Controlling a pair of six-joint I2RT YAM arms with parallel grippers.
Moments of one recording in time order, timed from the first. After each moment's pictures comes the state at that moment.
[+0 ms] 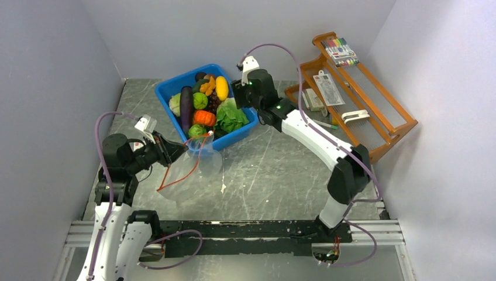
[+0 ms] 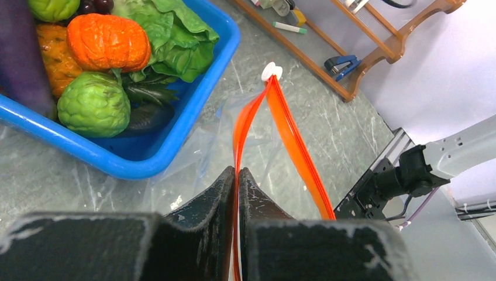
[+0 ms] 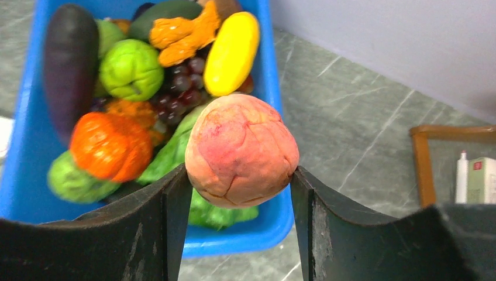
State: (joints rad) left arm -0.01 0.59 0.67 -0.33 0.77 -0.32; right arm 0.68 1.75 1.60 -0.24 0.24 0.00
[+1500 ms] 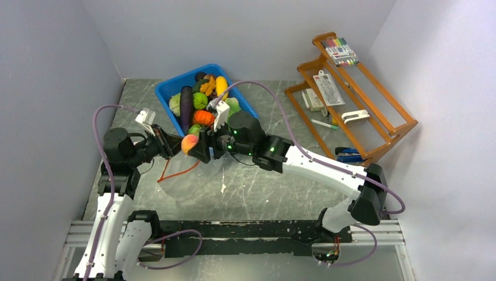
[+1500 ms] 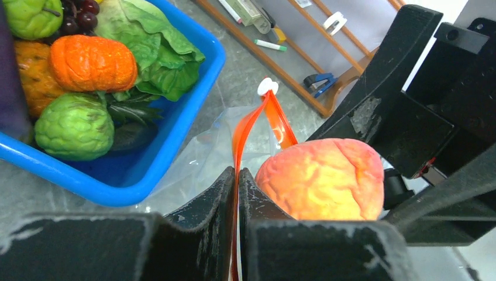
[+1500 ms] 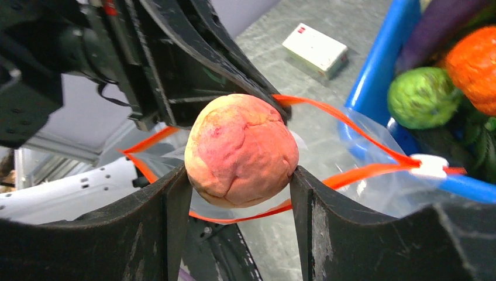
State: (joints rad) left arm -0.01 0.67 0.66 -0.16 0.82 -0.45; right arm 1.08 1.48 1.32 -0.09 -0.14 0.42
